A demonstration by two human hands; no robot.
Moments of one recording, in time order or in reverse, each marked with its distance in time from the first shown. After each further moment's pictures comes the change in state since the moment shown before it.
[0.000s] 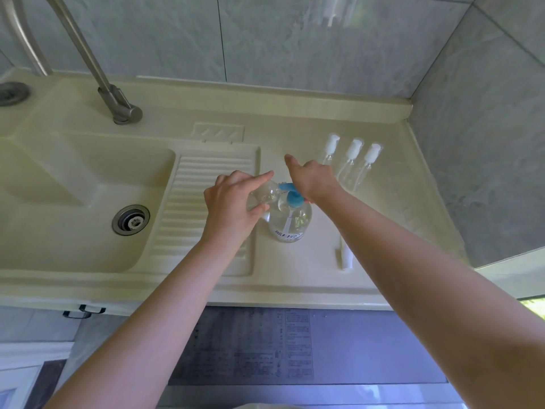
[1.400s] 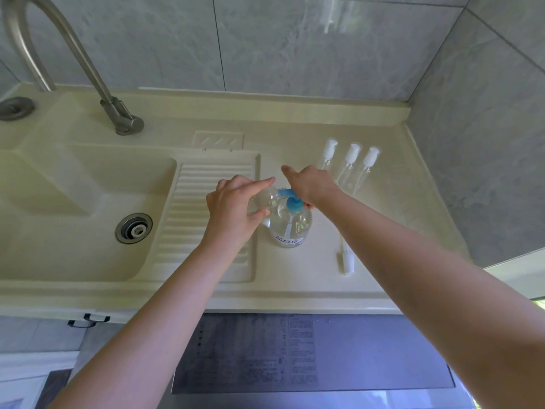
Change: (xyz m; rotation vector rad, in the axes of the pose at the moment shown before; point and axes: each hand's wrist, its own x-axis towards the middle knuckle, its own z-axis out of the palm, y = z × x) left_hand 0.006 -0.003 0.001 -0.014 -0.020 0.059; right_hand 0.003 0.000 -0.004 0.002 -0.025 -0.007
